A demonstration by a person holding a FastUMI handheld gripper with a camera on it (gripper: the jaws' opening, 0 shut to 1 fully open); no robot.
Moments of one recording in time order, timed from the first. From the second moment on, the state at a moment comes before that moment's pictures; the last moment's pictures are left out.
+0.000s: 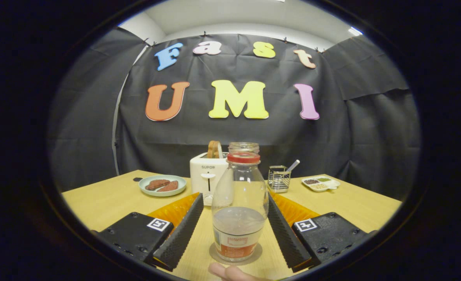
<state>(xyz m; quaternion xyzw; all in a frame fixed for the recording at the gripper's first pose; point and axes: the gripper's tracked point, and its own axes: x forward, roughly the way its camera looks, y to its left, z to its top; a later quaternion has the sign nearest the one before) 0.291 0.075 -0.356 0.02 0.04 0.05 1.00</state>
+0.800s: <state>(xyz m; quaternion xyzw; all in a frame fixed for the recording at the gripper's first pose) 0.224 0.060 -0.268 -0.01 -0.01 0.04 1.00</state>
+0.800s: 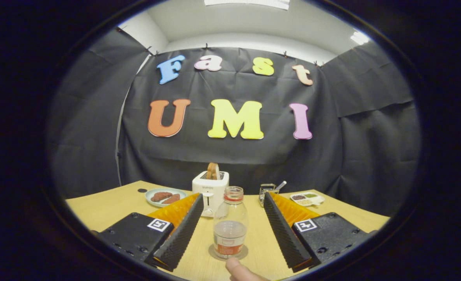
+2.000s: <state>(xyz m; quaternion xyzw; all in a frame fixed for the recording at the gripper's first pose) 0.059 0.037 -0.093 0.02 -0.01 0.05 1.00</state>
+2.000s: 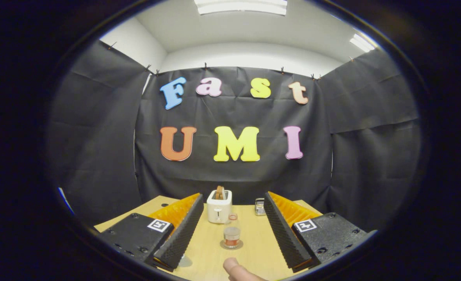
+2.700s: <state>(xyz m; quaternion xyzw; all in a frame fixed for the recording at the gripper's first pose) 0.000 0.024 -0.041 0.02 -0.02 0.05 1.00</state>
